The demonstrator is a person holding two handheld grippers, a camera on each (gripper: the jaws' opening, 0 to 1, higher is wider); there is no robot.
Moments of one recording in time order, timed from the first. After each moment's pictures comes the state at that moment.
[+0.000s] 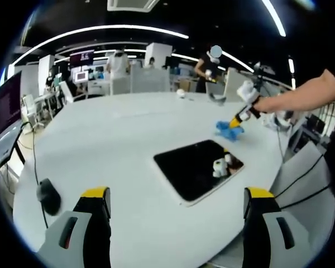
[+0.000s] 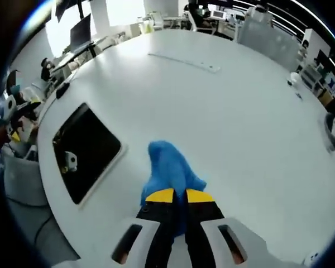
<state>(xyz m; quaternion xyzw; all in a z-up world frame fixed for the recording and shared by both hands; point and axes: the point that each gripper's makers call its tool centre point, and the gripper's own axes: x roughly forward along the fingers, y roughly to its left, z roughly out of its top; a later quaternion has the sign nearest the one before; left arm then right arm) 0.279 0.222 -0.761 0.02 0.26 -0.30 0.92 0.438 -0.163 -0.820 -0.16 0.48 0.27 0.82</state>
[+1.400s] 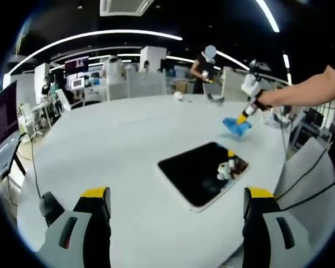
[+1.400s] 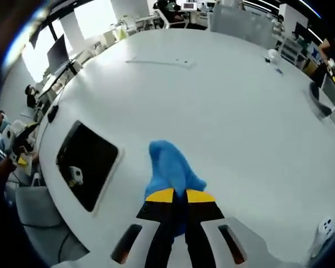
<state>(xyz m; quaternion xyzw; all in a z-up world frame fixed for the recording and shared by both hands) 0.296 0.229 -0.760 0.04 0.25 -0.31 0.92 0.423 -0.179 -0.807 -0.09 0.52 0.20 0.82</state>
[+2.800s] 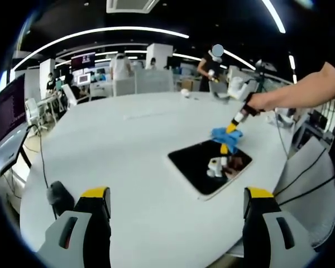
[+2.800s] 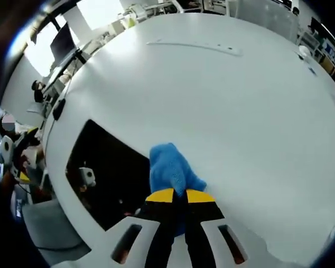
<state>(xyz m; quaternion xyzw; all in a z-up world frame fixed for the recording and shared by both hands) 0.288 0.256 -0.763 0.03 0.26 -0.29 0.92 0.426 -0.064 -0.844 -0.08 0.57 0.24 0.78</state>
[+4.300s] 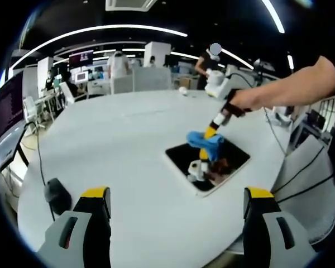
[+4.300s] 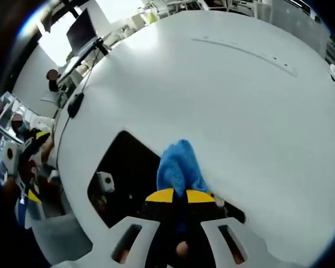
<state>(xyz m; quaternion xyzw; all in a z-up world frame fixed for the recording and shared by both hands) 0.284 0.257 -0.771 0.03 0.27 -0.30 0.92 0.423 0.053 -0.850 -0.09 0.57 0.32 0.76</state>
